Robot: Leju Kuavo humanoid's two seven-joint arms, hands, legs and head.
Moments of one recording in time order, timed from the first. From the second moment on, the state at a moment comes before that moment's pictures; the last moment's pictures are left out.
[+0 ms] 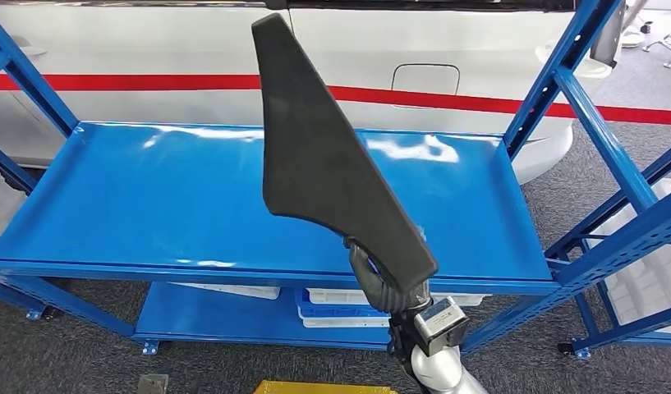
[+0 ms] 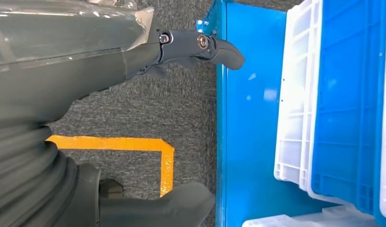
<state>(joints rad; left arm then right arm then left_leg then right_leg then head) -0.05 -0.11 0.13 -0.47 -0.01 0.30 -0.70 -0.19 -0.06 0.64 -1.68 0.01 -0.34 -0.57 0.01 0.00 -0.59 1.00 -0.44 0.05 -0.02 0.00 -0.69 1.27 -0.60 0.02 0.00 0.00</state>
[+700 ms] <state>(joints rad) -0.06 -0.11 0.15 -0.46 -0.01 0.29 -0.70 -0.20 -0.07 0.65 -1.65 0.00 -0.34 -0.56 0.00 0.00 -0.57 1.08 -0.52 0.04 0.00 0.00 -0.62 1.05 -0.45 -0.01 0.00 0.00</state>
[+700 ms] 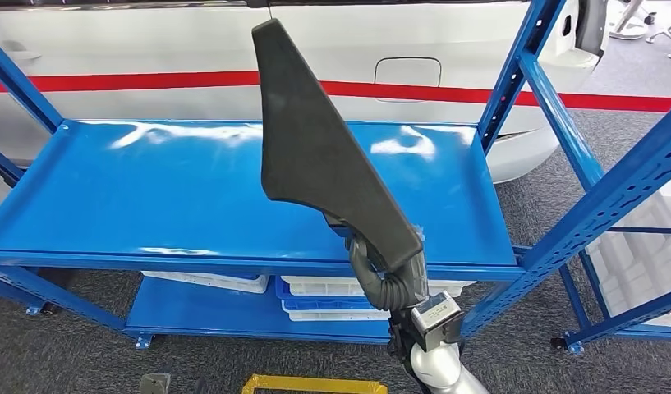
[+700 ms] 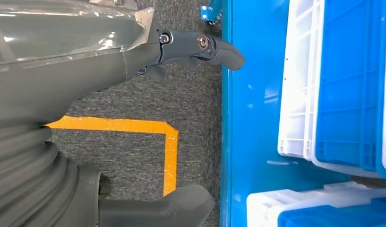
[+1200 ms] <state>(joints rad) -0.06 -0.11 0.17 -0.46 -0.01 0.29 -0.70 -0.20 -0.07 0.65 -1.64 -0.03 -0.34 -0.58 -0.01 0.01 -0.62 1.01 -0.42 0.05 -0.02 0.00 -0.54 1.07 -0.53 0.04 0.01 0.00</state>
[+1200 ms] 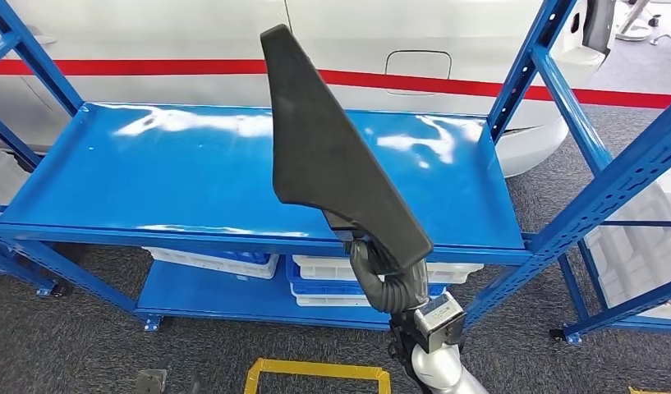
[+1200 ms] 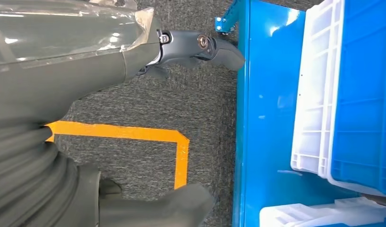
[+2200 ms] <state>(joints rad) -0.05 -0.11 0.27 -0.46 0.00 0.19 -0.70 -0.17 -0.03 0.65 -1.62 0.00 -0.27 -0.61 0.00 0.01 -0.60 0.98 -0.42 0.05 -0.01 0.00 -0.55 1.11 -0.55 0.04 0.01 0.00</state>
